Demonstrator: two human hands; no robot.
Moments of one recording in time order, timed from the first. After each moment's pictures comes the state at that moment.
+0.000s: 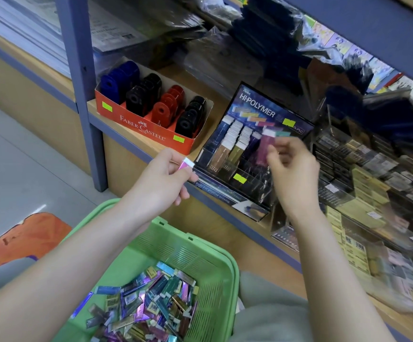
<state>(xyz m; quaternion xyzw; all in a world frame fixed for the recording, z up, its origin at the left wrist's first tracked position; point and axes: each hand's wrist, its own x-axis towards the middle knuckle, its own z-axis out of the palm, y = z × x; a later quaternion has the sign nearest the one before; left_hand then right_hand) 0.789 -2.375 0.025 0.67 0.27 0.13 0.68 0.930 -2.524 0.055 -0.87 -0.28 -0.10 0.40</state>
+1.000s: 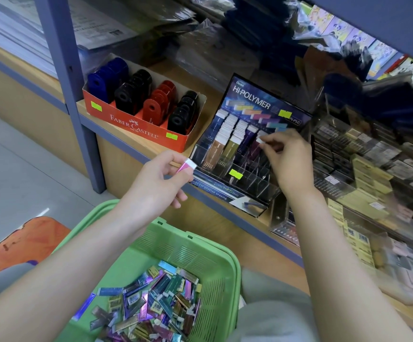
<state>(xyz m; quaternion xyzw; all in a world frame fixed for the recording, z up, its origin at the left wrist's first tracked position) 0.792 -2.379 0.019 0.68 0.26 0.12 0.67 0.988 -2.528 0.029 -0.89 -0.32 -0.15 0.28</state>
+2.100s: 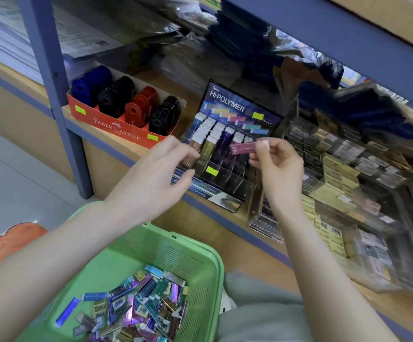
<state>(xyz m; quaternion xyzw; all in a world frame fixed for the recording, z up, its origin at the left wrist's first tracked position) 0.797 -2.397 0.034 0.92 0.09 0.20 0.33 0.929 -2.553 0.055 -0.79 -0.21 -0.04 0.58</state>
